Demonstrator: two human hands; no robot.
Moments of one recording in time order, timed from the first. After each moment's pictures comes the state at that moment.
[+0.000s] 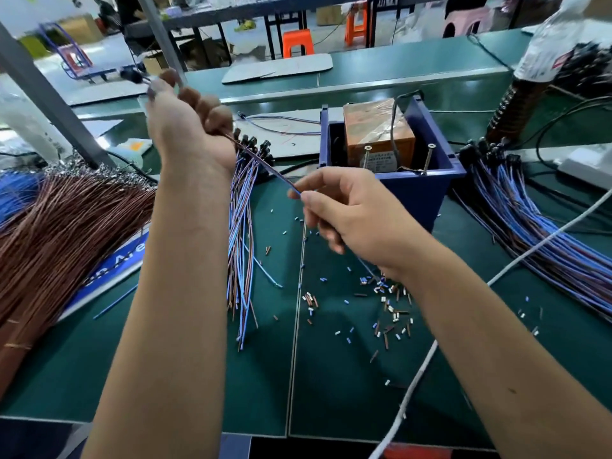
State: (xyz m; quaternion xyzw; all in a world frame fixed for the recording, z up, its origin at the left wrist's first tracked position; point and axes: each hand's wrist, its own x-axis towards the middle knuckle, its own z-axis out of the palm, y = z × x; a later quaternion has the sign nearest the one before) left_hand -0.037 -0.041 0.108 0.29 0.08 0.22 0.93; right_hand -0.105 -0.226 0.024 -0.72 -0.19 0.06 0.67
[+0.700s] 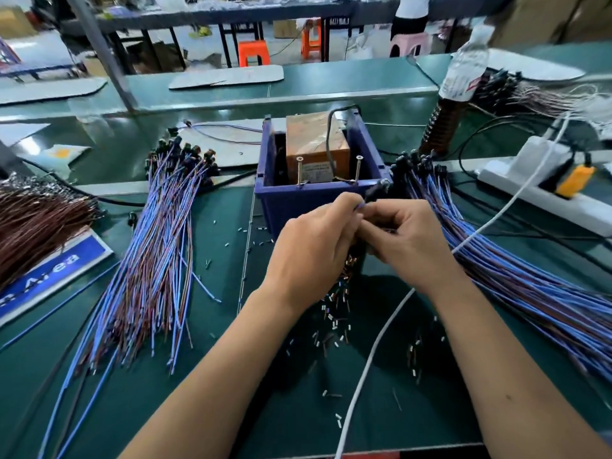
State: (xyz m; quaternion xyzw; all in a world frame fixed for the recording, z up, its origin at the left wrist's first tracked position) left_hand -0.105 -0.178 -0.016 0.84 -0.34 0.27 0.34; right_hand -0.112 -0.347 -0.020 -0.75 -0.18 -0.10 0.63
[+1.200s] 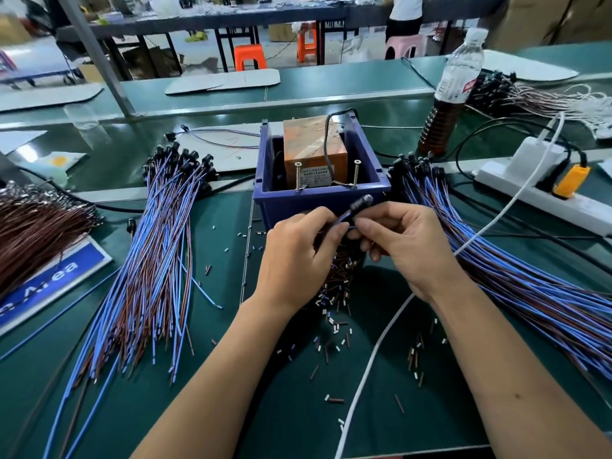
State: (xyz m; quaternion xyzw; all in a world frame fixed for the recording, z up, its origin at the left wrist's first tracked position) left_hand -0.094 -0.166 -0.031 0.85 -0.26 0.27 0.38; right_hand -0.107 -0.350 -0.033 -0.68 -0.07 -0.08 0.73
